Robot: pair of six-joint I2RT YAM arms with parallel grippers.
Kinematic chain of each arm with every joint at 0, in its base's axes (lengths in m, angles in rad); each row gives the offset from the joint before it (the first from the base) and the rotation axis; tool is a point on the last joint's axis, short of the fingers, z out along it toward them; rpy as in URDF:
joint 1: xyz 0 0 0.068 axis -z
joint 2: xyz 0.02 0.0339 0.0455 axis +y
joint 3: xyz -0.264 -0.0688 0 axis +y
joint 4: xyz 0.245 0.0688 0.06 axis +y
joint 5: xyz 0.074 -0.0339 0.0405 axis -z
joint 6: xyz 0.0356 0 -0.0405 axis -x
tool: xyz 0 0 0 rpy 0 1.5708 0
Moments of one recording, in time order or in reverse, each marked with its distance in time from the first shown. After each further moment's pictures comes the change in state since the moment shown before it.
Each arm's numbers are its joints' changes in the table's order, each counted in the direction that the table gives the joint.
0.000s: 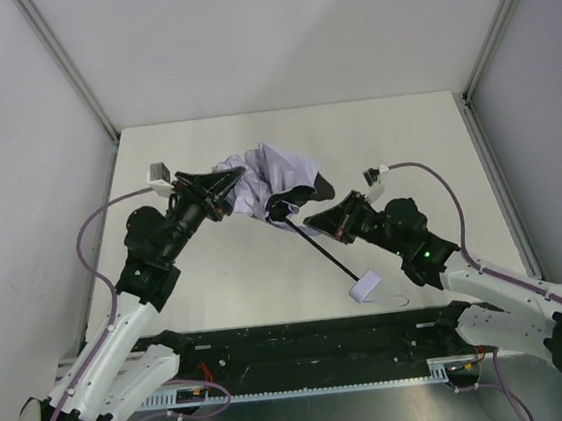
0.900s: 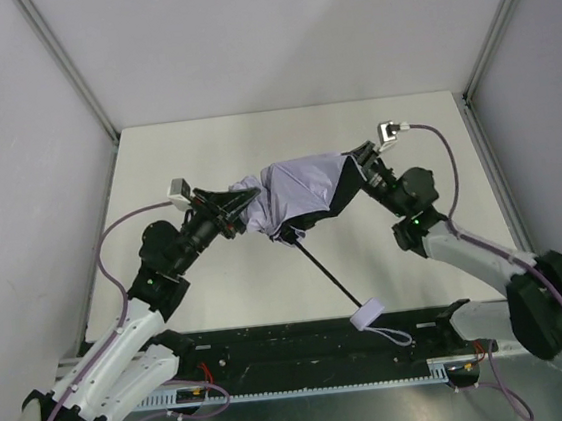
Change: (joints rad) left arm 0.082 -0.029 0.149 -0.121 0.045 0.089; right arm 0.236 0.313 -0.117 -0.551 -0.152 -0.127
